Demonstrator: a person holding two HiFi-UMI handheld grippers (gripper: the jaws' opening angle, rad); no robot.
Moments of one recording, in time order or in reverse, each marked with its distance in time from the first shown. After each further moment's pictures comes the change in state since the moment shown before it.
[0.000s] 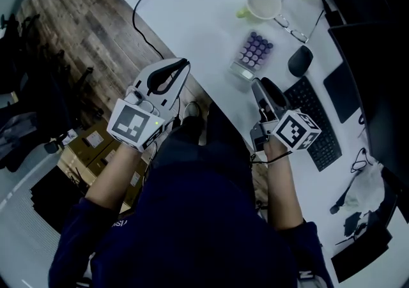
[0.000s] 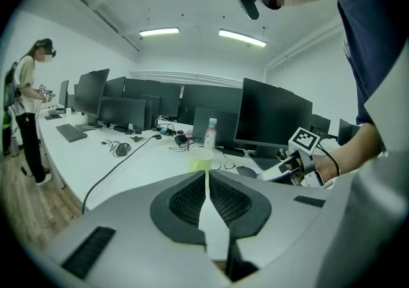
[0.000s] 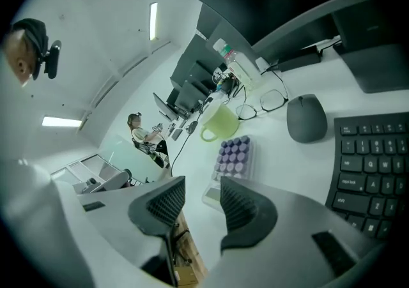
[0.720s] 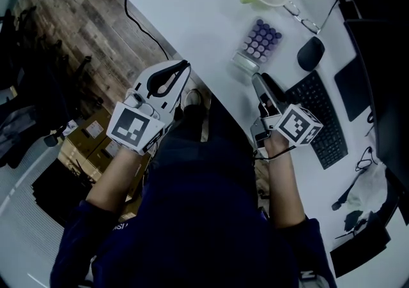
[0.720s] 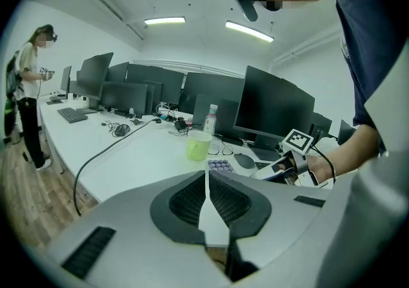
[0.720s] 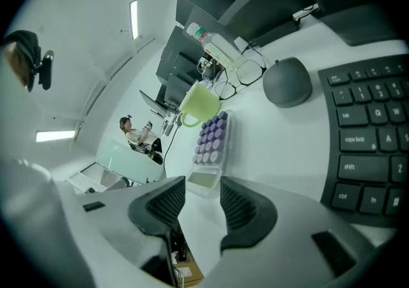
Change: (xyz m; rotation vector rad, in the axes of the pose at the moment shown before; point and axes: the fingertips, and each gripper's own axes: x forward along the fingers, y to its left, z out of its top) left arm 0.007 -0.006 -0.047 -0.066 0.088 0.007; right arm 0.016 -0.037 -0.035 0.115 0.068 -0.018
